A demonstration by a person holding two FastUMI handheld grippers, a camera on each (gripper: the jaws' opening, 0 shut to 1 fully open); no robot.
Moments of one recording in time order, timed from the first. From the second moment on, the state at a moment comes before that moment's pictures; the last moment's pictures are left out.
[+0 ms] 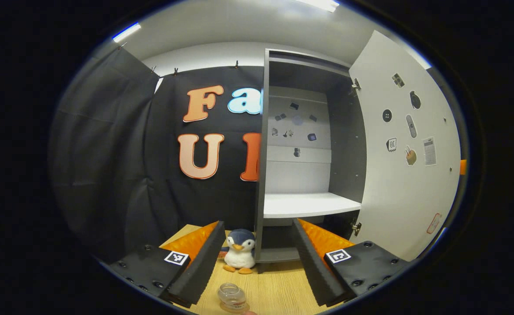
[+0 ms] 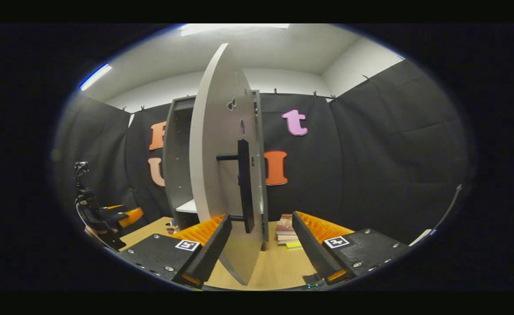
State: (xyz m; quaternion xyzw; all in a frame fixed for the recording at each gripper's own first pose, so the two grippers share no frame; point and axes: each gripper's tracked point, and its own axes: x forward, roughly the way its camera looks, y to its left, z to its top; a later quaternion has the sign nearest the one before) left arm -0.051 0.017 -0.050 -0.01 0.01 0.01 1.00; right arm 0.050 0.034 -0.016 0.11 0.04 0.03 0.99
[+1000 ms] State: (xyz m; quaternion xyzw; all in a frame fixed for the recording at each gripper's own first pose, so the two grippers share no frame) left arm 0.018 0.140 -0.053 0.00 0.01 0.03 1.00; right arm 0.143 0.179 -0.008 0.11 0.04 0.12 0.99
